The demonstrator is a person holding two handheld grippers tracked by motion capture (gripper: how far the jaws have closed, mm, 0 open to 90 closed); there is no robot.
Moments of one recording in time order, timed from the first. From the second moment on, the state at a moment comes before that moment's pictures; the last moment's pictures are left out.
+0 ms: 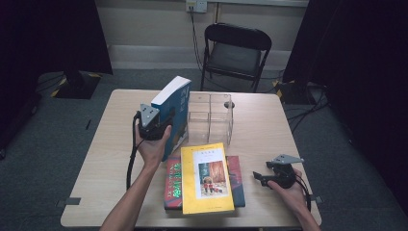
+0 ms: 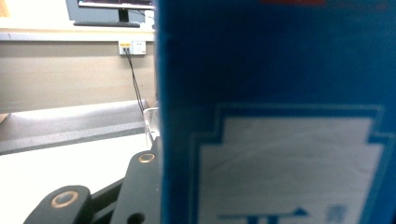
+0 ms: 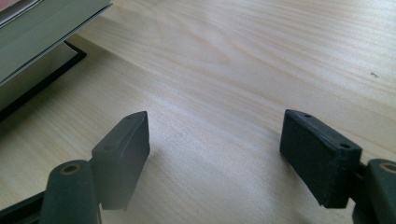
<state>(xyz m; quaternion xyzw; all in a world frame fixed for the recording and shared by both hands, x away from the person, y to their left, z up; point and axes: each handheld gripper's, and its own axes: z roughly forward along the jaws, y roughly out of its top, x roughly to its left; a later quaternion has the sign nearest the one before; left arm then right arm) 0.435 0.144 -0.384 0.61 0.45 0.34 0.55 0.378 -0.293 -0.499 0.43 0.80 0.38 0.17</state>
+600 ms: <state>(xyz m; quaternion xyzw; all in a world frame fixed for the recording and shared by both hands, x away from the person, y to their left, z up) 0.412 0.155 -0.402 0.61 0.45 0.34 0.56 0.377 -0.290 -0.499 0.42 0.81 0.37 0.18</state>
